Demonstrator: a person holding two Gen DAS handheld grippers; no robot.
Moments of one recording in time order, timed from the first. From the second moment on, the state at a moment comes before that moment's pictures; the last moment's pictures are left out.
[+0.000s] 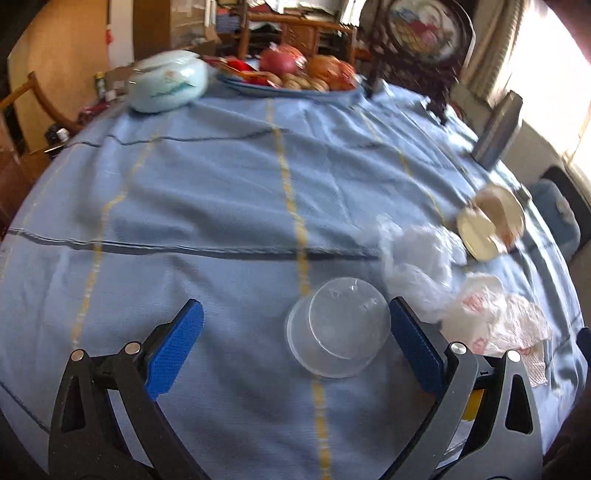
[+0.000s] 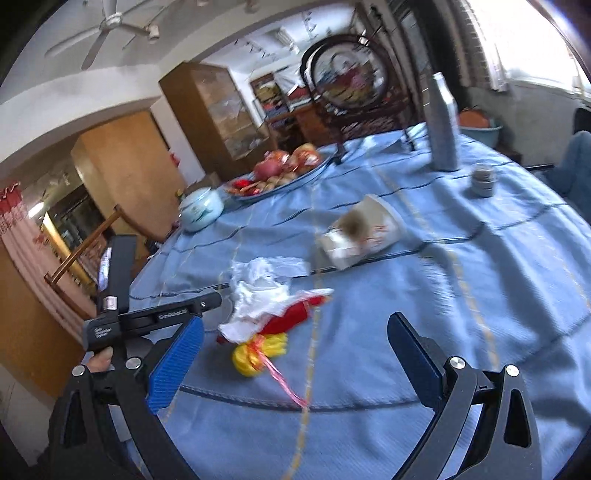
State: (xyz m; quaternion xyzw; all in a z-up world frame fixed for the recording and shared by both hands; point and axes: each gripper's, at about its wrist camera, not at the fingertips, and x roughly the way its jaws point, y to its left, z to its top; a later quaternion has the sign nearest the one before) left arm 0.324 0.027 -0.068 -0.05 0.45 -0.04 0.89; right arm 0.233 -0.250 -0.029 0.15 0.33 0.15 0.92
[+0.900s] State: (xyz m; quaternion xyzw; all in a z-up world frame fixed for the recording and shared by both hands) left arm 0.314 0.042 -0.062 -0.05 0.43 -0.06 0.90; right arm 0.300 -0.216 -0.036 0.11 0.34 0.19 0.92
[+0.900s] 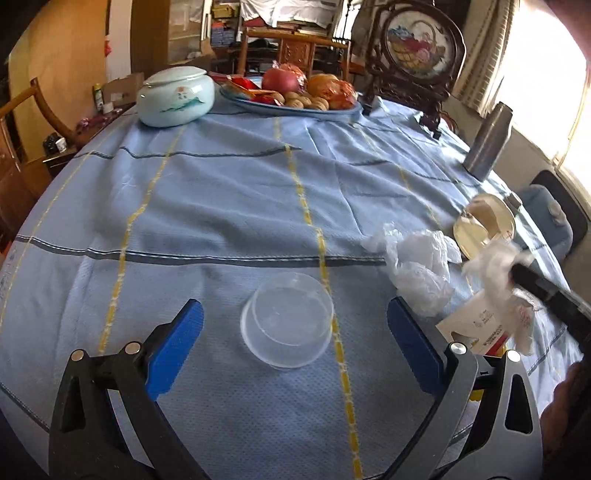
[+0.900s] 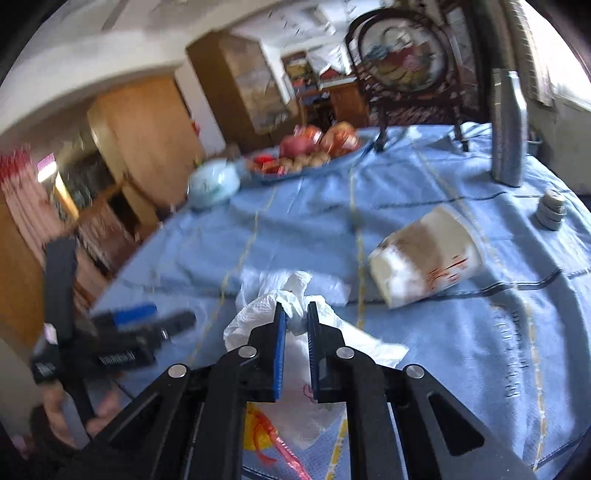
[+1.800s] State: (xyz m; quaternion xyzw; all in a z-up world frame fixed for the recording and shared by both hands) left arm 0.251 0.054 0.006 -0.08 0.35 -0.09 0.93; right arm 0.286 -0.237 -0.022 0.15 0.27 0.19 0.93
